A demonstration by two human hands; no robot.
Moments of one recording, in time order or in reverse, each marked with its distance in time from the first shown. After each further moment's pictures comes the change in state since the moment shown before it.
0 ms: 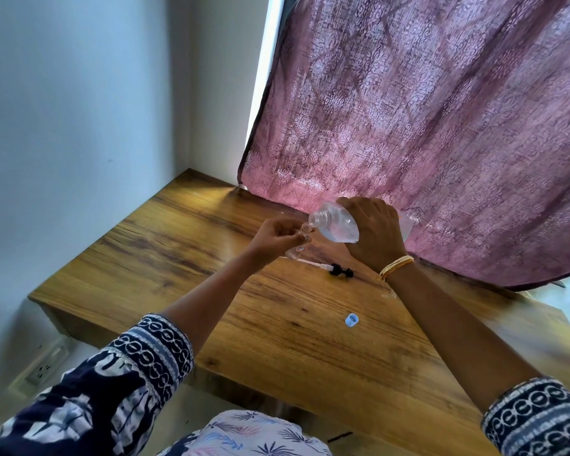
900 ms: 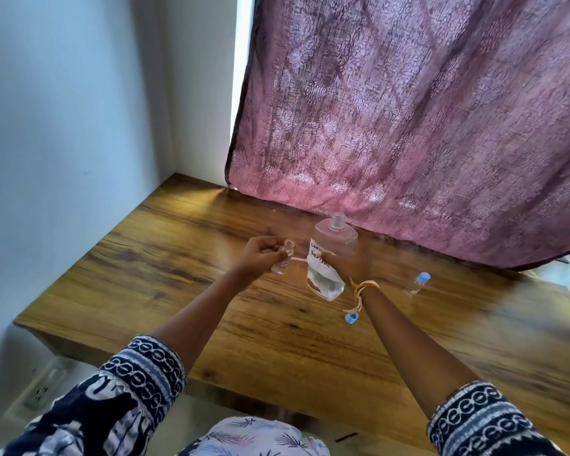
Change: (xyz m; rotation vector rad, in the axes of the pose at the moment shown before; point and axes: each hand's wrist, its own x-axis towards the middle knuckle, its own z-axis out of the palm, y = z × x) left_hand -0.006 -0.028 0.006 -0.073 0.098 -0.297; right_hand -0.044 -0.016 0.078 0.972 -0.067 0.845
